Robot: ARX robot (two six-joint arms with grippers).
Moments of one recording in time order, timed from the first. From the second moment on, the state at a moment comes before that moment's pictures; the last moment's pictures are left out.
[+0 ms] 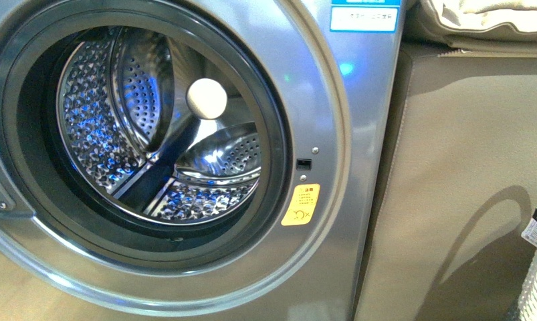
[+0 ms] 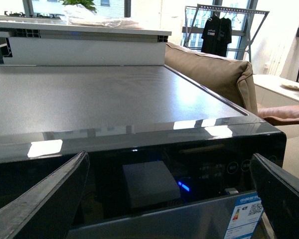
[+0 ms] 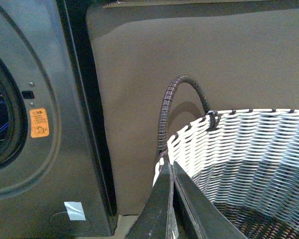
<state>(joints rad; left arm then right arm) -0.37 1.31 1.78 -0.27 -0.11 0.00 0.00 0.00 0.01 0.00 0.00 0.00</state>
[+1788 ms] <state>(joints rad) 0.00 0.28 0.06 0.22 0.00 0.00 0.00 0.00 0.01 0.00 0.00 0.00</state>
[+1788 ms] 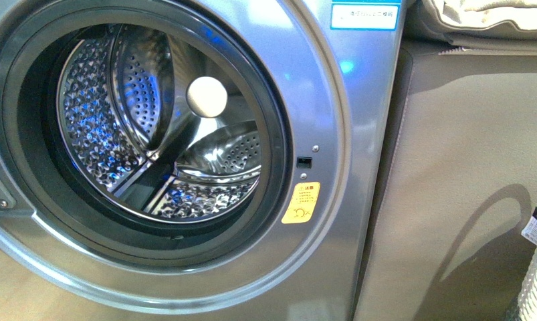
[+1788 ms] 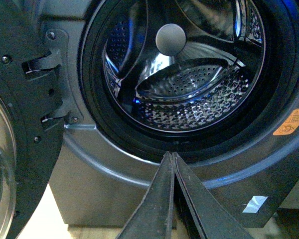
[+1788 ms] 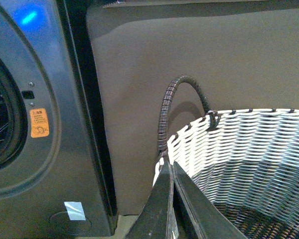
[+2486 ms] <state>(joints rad) 0.00 0.01 0.01 0.00 0.00 0.00 0.00 0.00 0.01 0.00 0.00 0.00</state>
